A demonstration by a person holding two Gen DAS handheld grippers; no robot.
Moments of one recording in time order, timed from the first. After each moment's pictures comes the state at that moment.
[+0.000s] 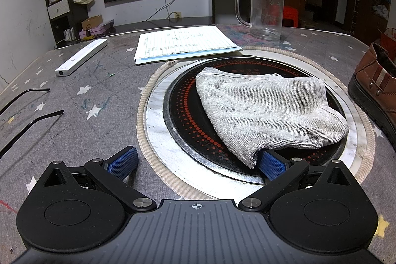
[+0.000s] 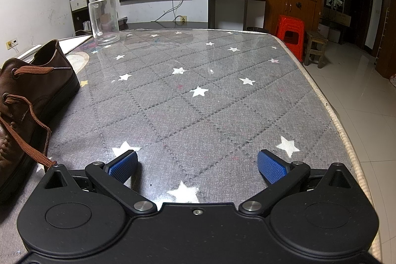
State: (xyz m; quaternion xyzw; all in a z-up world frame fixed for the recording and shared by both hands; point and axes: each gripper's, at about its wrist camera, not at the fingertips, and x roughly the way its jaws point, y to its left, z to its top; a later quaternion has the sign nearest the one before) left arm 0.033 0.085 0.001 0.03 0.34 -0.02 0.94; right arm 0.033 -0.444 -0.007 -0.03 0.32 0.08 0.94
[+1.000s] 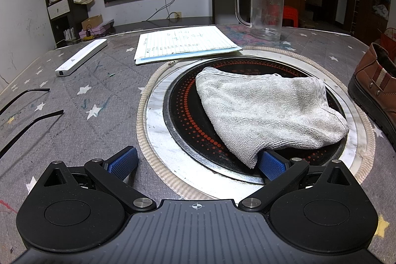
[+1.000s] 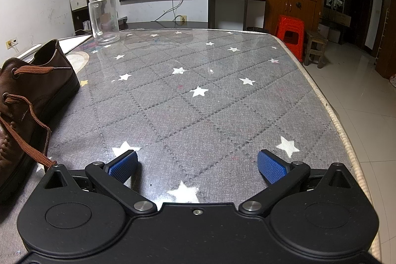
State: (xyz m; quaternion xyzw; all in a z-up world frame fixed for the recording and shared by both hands) left arm 0.030 0.080 0.001 0.03 0.34 -0.02 0.94; right arm 0.033 -0.444 -0.007 -0.03 0.32 0.08 0.94
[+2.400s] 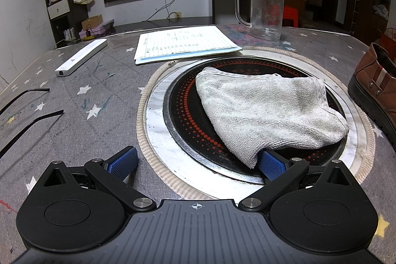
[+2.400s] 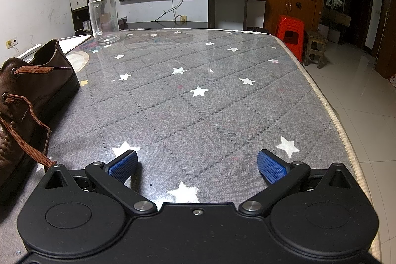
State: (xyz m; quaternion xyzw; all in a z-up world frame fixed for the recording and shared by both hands) left arm 0.027 0.077 0.000 0.03 0.34 -0.02 0.94; right arm 0.033 -0.444 -0.007 -0.03 0.32 0.08 0.94
